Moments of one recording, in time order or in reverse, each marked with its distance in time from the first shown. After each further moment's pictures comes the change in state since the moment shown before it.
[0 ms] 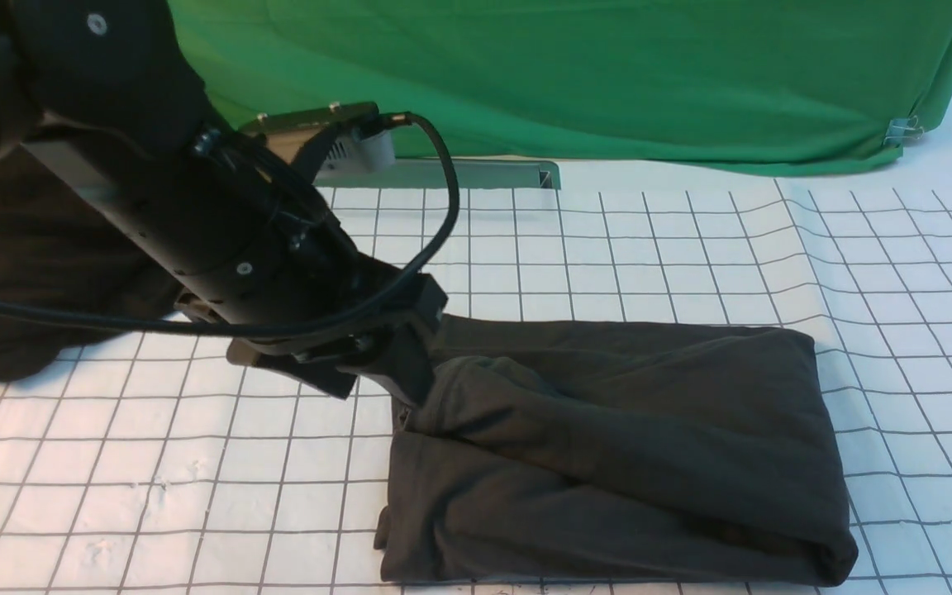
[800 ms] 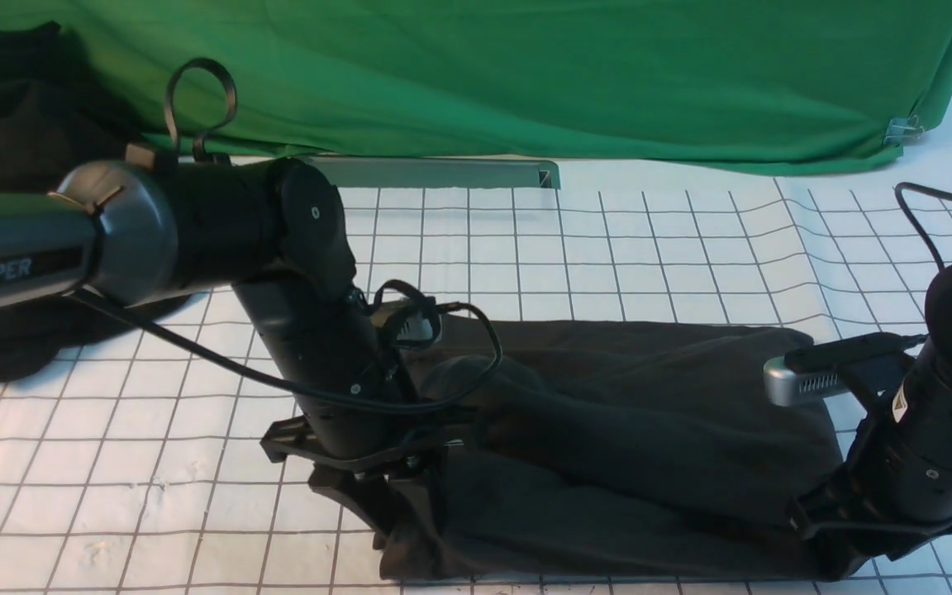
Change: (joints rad) right arm 0.000 0.635 0.237 0.049 -0.282 0.079; left arm 0.000 0.360 0.067 -0.098 -0.050 -0.001
